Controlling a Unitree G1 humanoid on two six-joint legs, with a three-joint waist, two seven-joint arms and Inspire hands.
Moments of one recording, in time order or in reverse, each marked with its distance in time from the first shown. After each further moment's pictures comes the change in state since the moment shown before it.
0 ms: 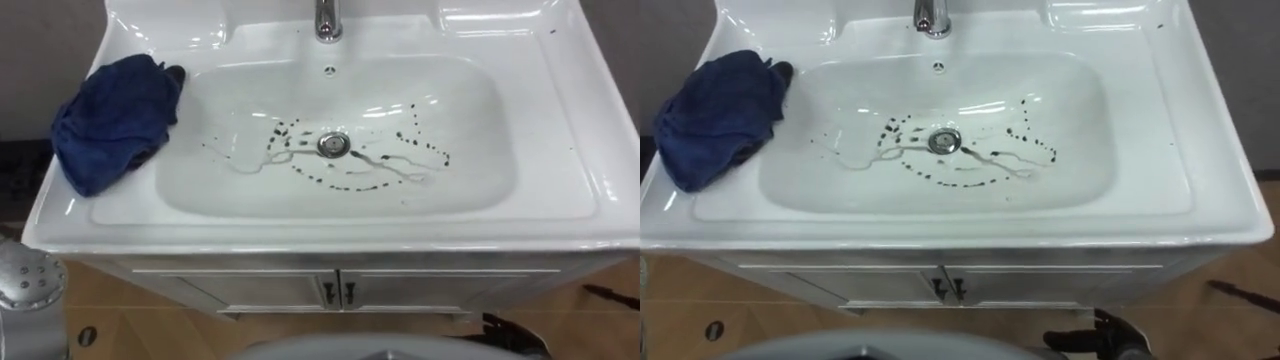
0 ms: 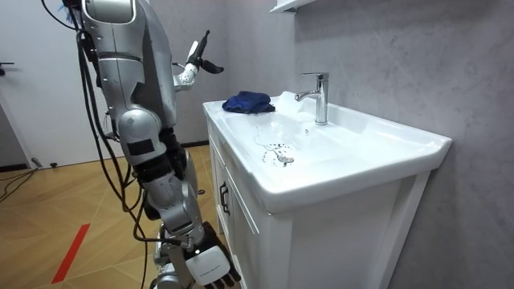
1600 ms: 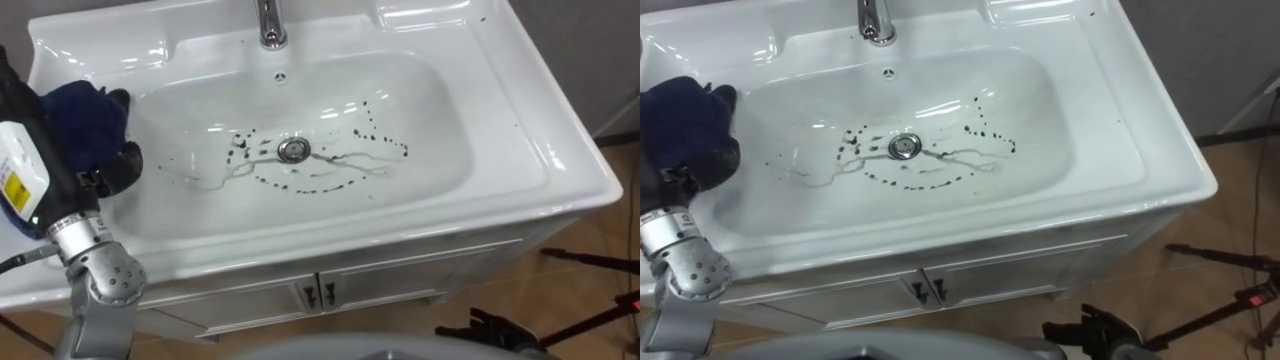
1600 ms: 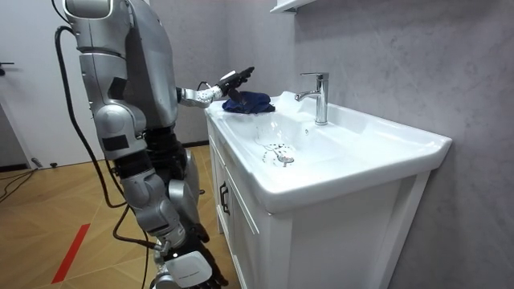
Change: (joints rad) left arm -0.016 -0.011 -0.265 0.187 0.010 0.010 -0.106; right arm -0.016 0.003 -0.025 0.000 0.008 0.018 0.085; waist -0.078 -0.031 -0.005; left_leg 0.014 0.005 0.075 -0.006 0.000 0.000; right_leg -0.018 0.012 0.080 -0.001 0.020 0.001
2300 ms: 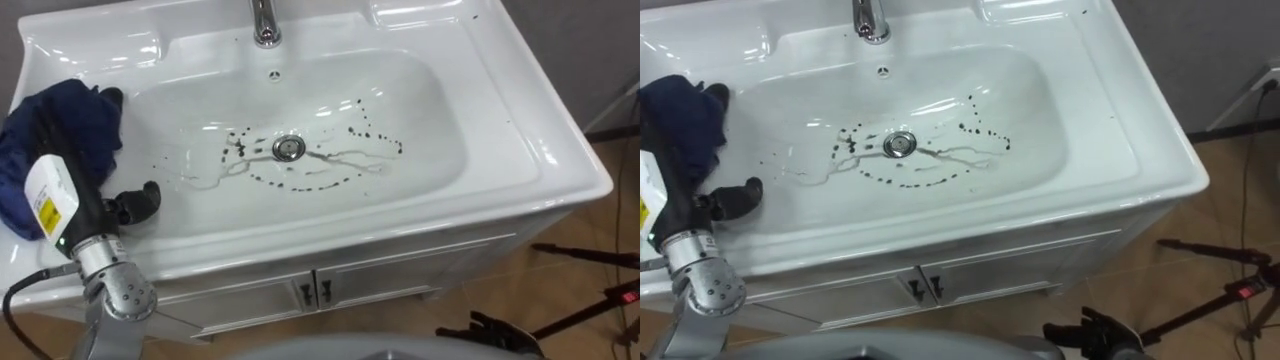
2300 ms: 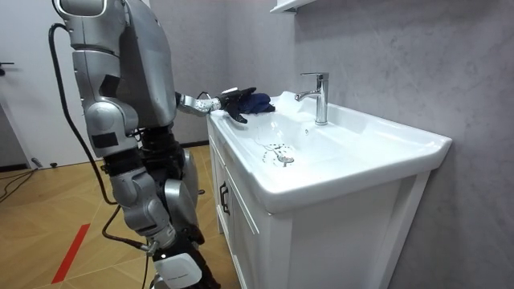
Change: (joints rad) left arm -0.014 -0.002 -0.041 0.176 -0.014 0.001 -0.041; right arm 0.020 0.004 0.004 0.000 0.054 0.001 -0.001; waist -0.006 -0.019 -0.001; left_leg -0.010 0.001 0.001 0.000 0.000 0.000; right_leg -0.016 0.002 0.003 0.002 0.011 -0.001
